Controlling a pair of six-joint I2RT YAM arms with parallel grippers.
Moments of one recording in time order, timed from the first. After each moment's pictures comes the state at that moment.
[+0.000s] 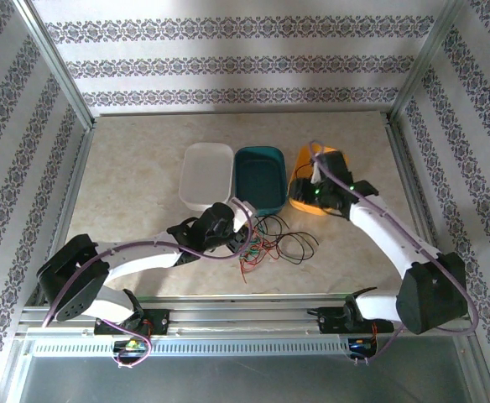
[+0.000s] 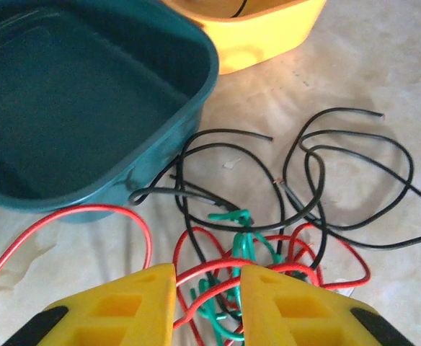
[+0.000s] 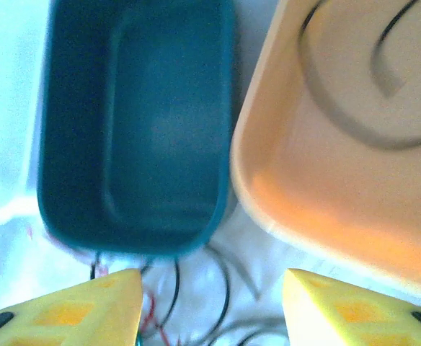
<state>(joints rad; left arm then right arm) -0.86 1.44 0.72 0.09 -0.01 -0.08 0.36 1.31 0.93 -0.56 -0.19 0.47</state>
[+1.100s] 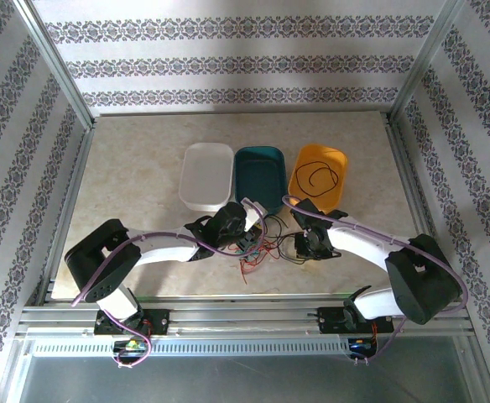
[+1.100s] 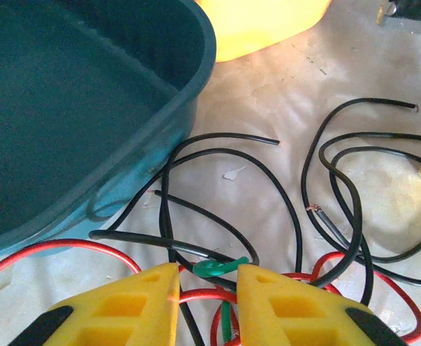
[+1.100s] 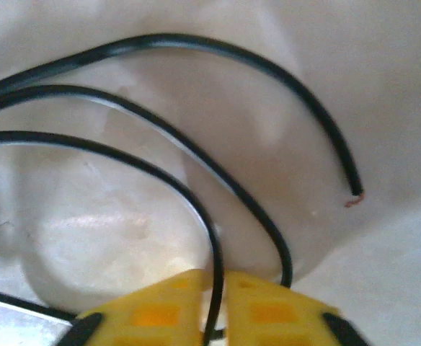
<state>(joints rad) -0.87 1.63 0.77 0.19 -0.02 -0.08 0.54 1.38 0.65 -0.71 0.01 0.62</state>
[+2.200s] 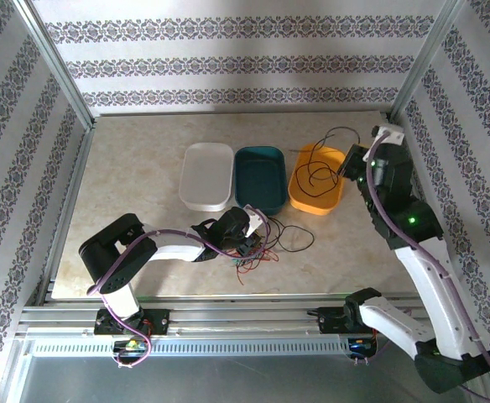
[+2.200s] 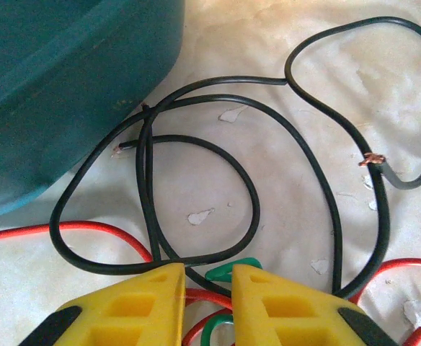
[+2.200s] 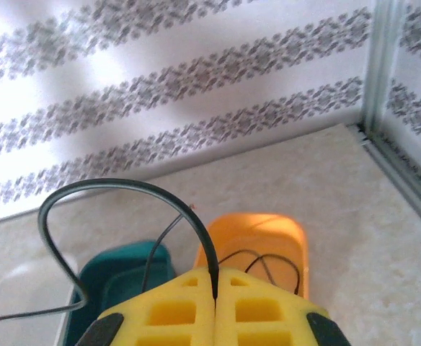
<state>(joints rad) -0.87 1.73 0.76 0.20 0.00 -0.08 0.28 0.95 1.22 -0.61 0.31 0.41</state>
